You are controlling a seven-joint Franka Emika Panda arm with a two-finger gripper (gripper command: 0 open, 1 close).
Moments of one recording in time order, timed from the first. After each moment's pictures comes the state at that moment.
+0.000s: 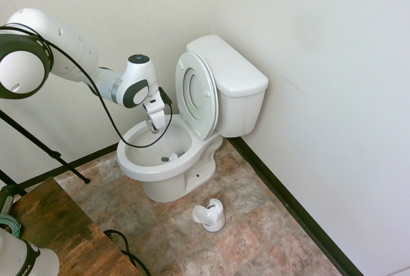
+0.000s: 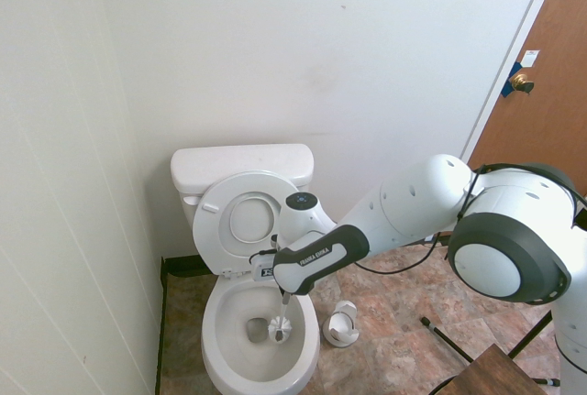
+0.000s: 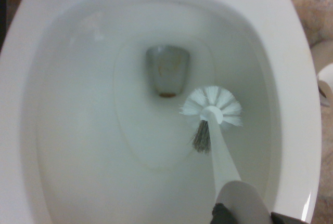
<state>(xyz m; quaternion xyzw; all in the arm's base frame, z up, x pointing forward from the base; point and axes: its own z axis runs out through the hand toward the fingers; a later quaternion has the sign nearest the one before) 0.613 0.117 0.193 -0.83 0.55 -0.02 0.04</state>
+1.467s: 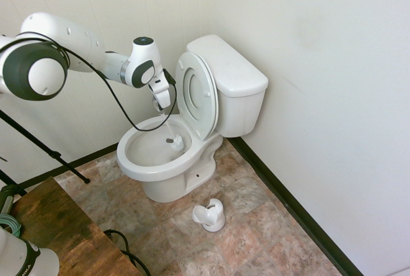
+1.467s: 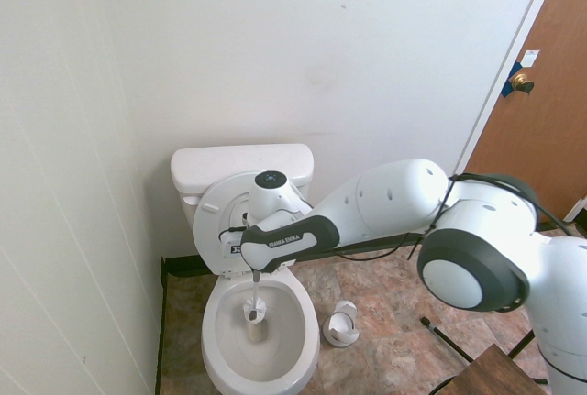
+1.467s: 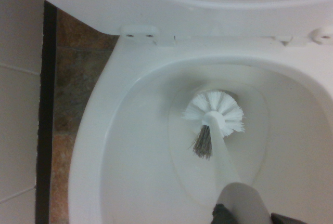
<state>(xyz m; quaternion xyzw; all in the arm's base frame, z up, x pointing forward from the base) 0.654 0.173 0.235 -0.84 0.54 -0.04 0.05</state>
